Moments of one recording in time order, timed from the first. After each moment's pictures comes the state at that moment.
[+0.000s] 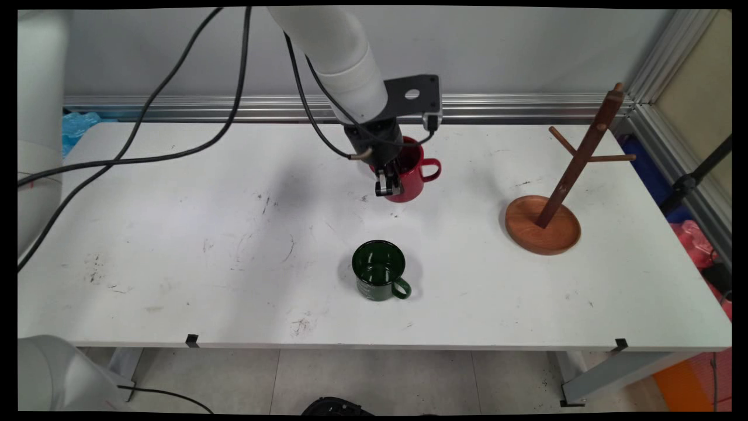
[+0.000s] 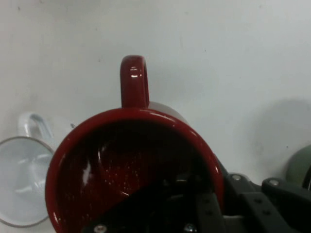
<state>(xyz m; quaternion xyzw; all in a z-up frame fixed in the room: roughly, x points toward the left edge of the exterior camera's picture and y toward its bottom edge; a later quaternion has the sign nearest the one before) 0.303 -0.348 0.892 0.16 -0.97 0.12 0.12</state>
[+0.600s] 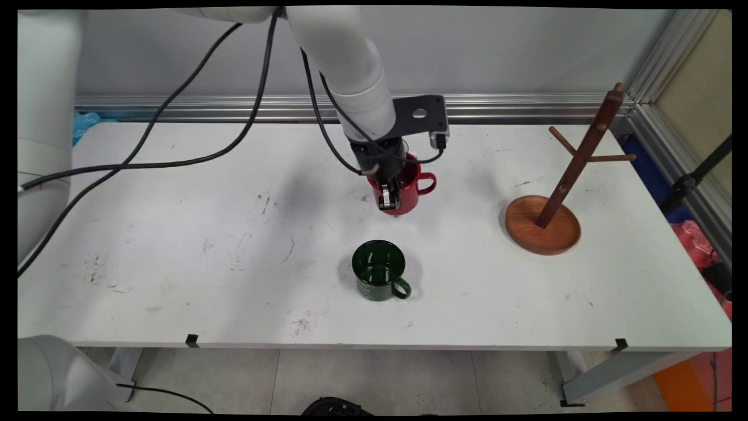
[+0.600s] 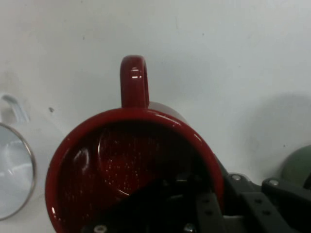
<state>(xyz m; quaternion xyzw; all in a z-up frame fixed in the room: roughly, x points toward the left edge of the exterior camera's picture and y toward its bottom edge) 0.286 -0.349 0.868 0.20 -0.97 0.10 0.09</state>
